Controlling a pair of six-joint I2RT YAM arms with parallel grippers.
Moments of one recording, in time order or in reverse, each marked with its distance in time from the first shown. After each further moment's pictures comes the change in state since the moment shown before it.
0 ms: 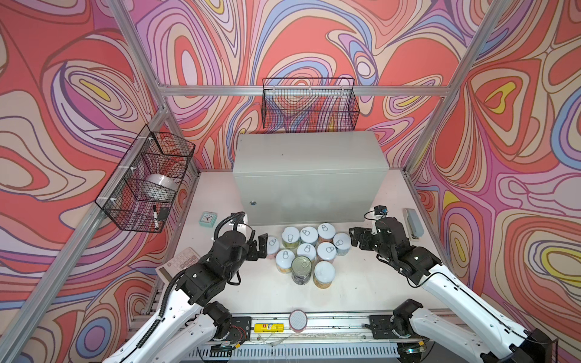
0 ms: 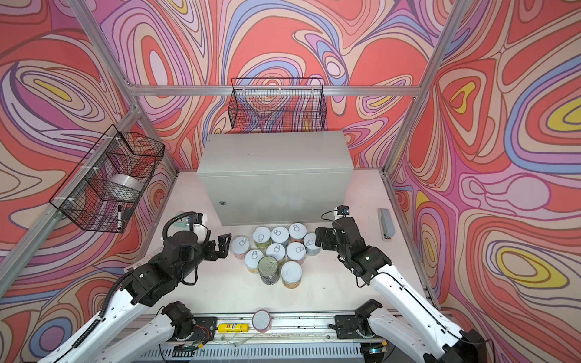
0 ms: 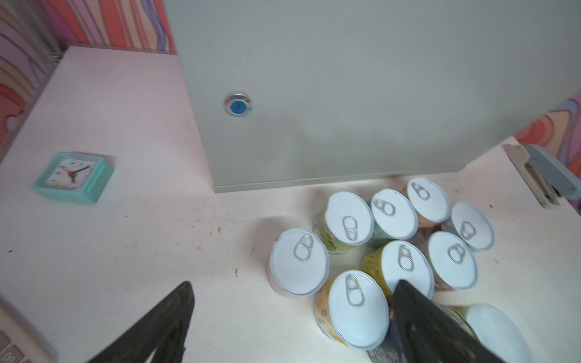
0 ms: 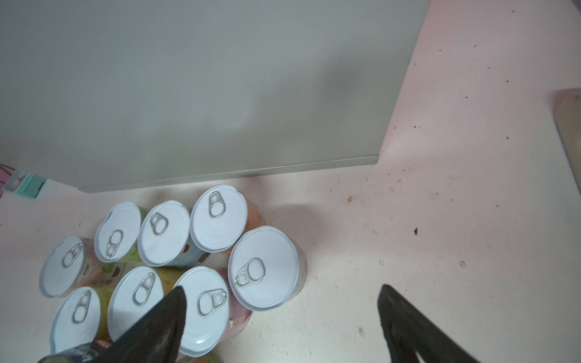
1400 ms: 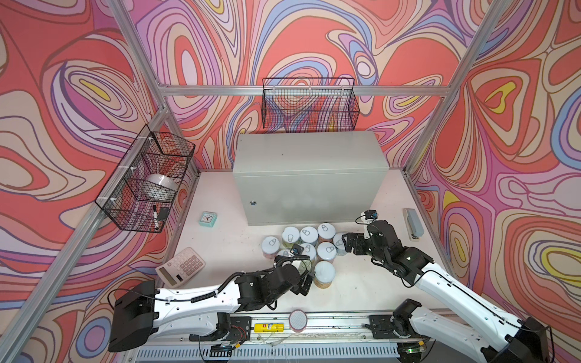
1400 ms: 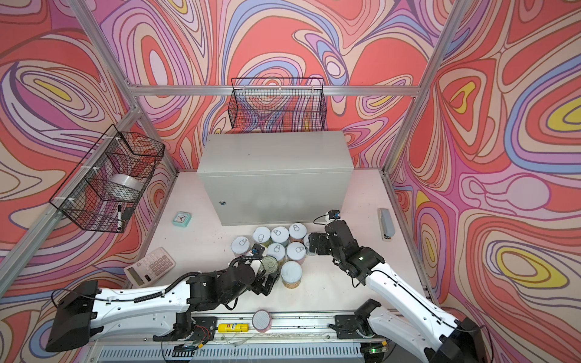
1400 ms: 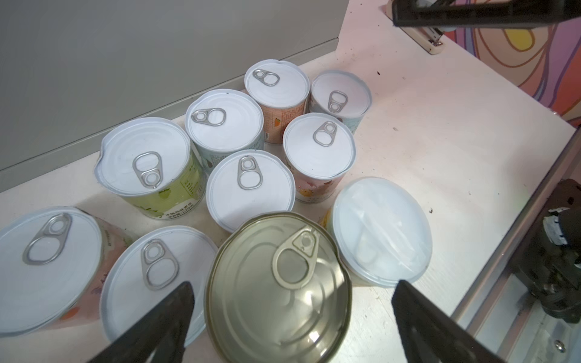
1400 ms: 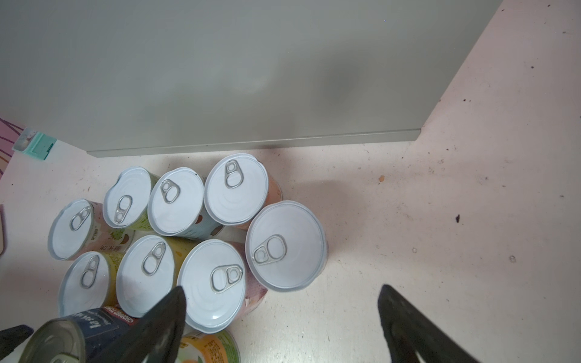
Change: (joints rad) left arm -0.570 0.415 -0.217 0.520 -0.127 -0.069; right arm 0.063 0.048 -0.033 0.027 -0.014 0.013
